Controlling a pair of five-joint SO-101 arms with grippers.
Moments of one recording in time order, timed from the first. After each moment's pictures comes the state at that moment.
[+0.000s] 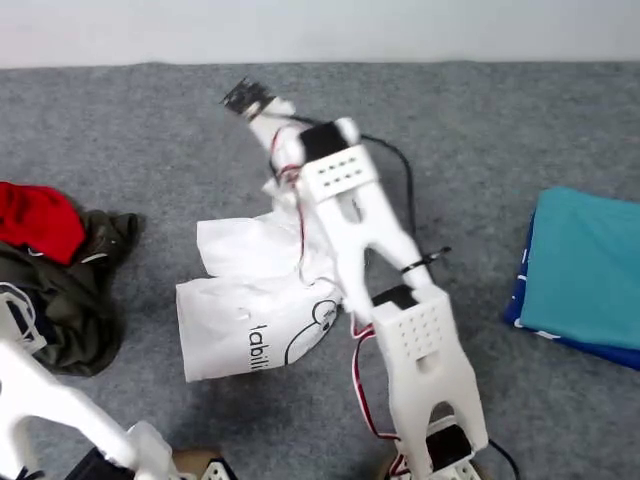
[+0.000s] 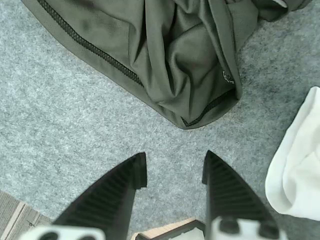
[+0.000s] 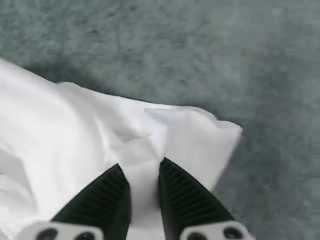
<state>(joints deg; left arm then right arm) -54.5 -24.9 21.9 96.6 -8.9 -26.7 45.3 -58.4 87.5 23.6</state>
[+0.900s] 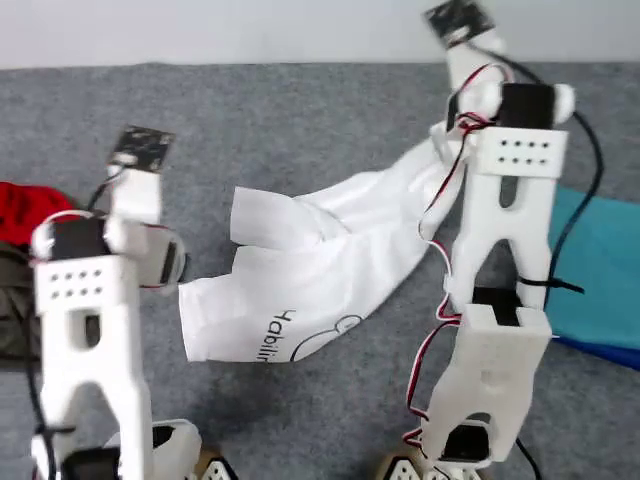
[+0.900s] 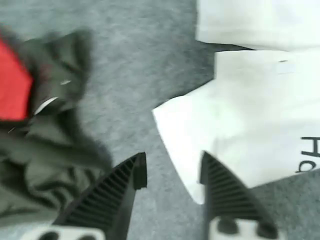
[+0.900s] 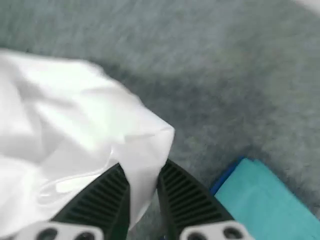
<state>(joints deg) -8.2 -21.7 21.9 87.6 -9.1 0.2 29.7 -58.3 100.7 28.8</state>
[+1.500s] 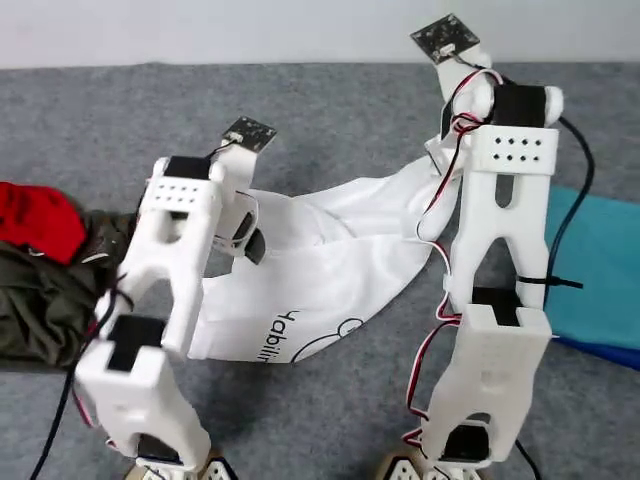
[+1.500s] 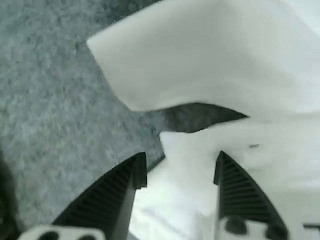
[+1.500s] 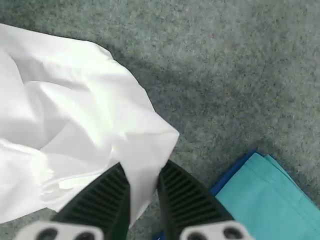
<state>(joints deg) 2.9 20.4 -2.1 80.5 -10.6 0.2 29.6 -56.0 100.7 29.7</state>
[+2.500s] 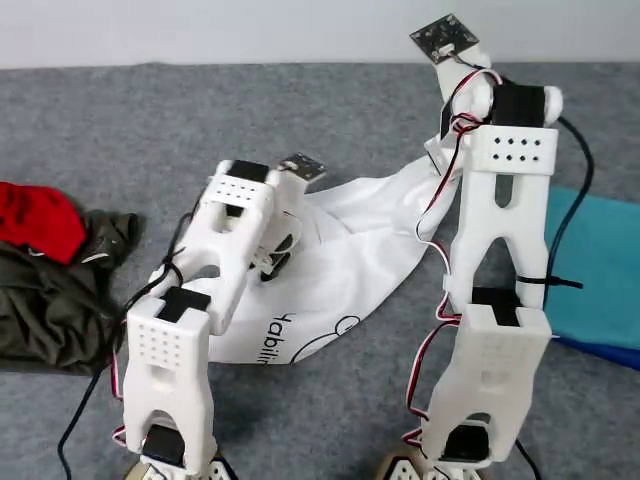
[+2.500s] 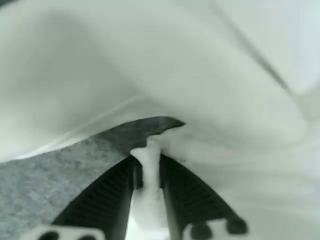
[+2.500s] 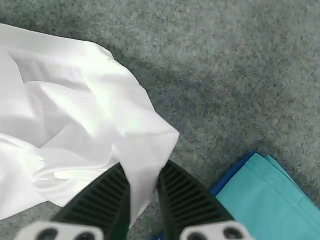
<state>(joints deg) 12.0 36.6 -12.5 87.0 -11.0 0.1 29.6 -56.0 100.7 29.7</state>
